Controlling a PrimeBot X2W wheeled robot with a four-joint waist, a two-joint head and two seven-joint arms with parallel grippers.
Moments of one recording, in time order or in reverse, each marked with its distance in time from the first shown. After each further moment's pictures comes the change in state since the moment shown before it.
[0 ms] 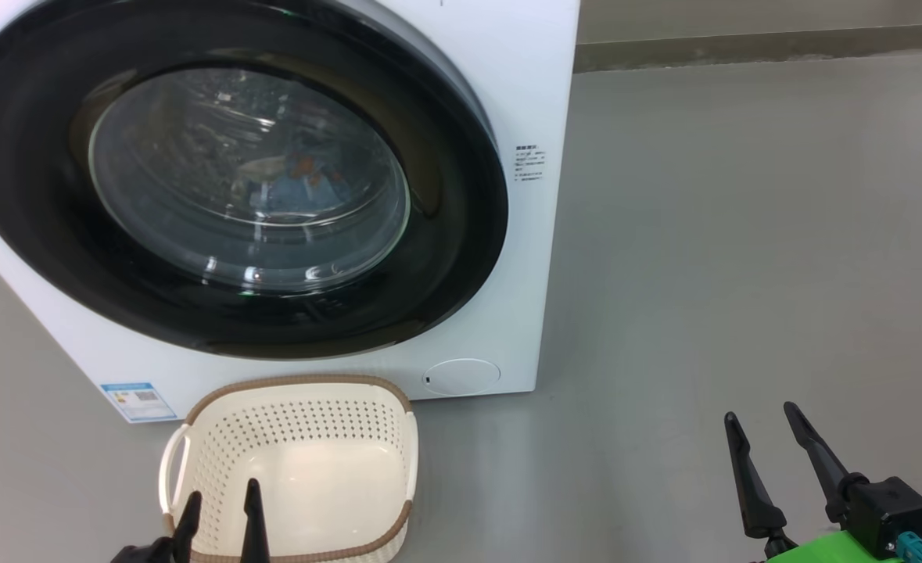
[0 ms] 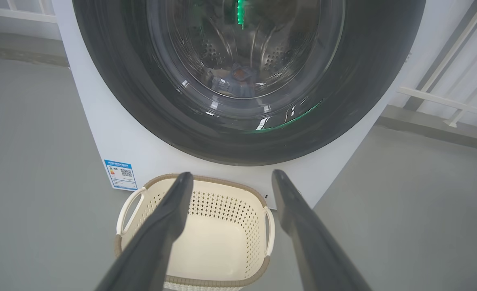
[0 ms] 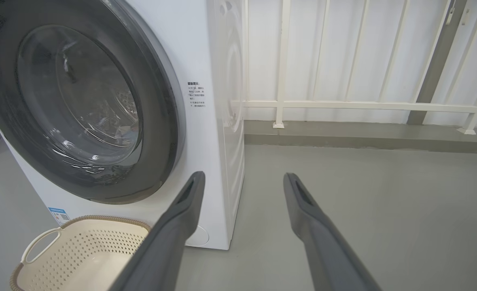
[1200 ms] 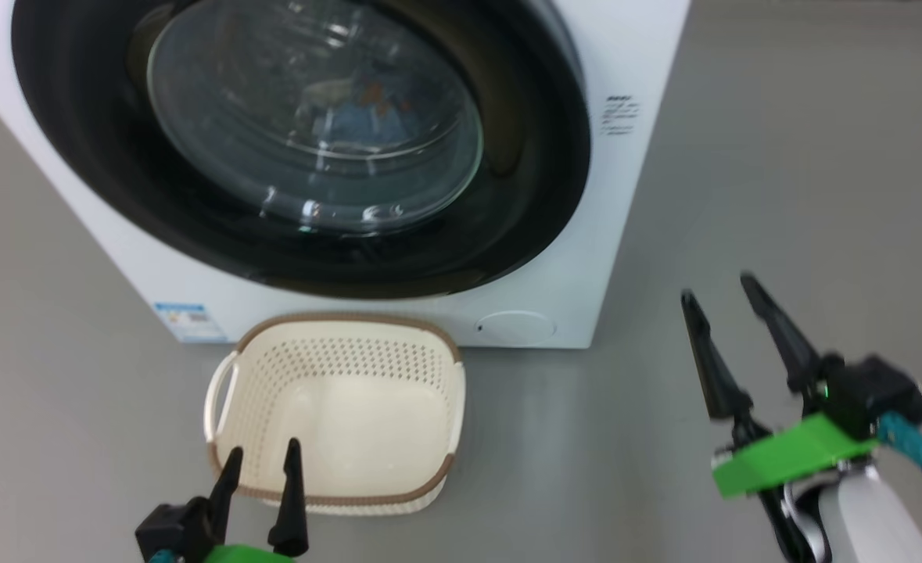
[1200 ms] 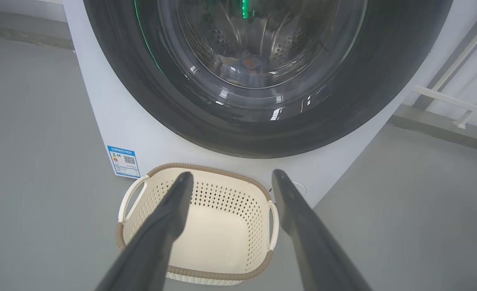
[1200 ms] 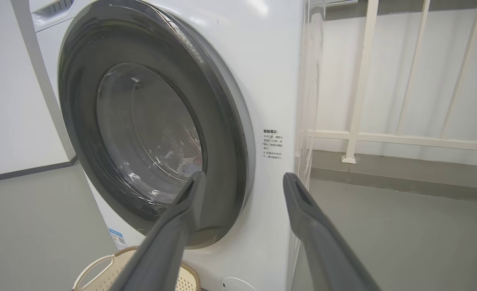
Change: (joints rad) left arm -0.086 -0.001 -0.090 -0.004 -0.037 -0.009 0.000; right arm -0.290 -0.090 0.155 0.058 0.119 0.000 0.000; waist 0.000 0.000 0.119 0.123
